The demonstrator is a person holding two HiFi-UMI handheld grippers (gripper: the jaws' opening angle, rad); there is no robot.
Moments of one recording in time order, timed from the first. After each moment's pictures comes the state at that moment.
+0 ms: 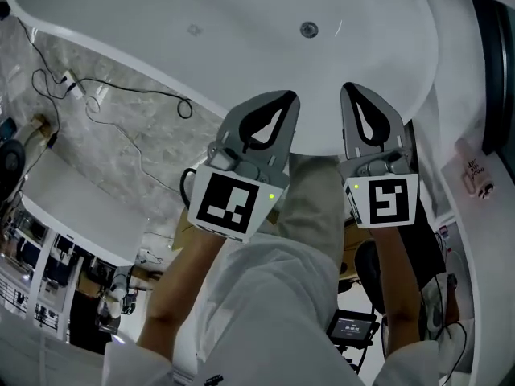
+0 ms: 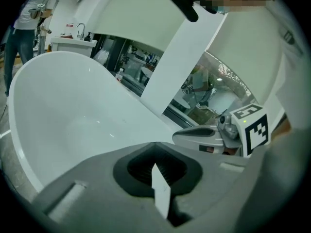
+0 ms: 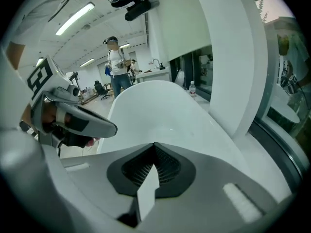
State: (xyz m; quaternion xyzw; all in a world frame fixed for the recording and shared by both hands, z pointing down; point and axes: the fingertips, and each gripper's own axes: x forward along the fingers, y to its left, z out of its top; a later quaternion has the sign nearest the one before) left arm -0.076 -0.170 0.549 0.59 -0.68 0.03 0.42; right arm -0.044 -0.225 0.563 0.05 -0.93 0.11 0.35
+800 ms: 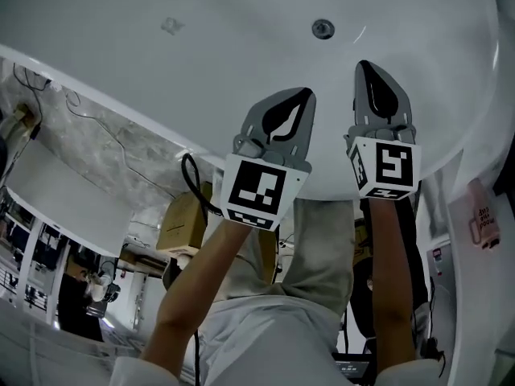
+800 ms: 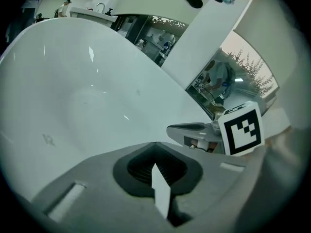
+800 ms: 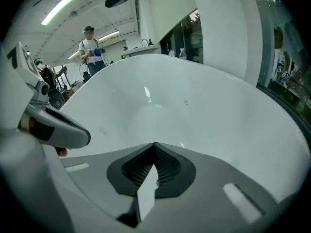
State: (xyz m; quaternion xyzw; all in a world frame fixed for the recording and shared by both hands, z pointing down) left arm -0.047 -0.172 0.765 0.53 -0.69 0.04 0.49; right arm -0.037 -0.260 0.799 0.09 -0.90 0.12 0.41
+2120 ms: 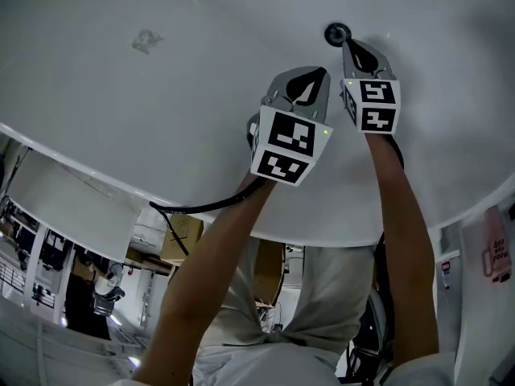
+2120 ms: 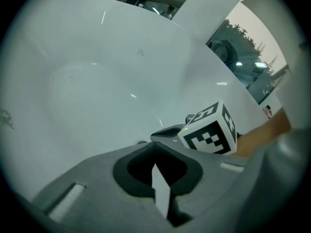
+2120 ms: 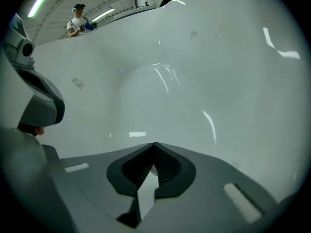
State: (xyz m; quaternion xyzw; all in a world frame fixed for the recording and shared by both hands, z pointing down) left arm -0.028 -0.181 0.966 0.55 -0.64 0.10 0.53; right arm -0.018 -0.238 1.067 0.05 -0.84 0.15 0.52
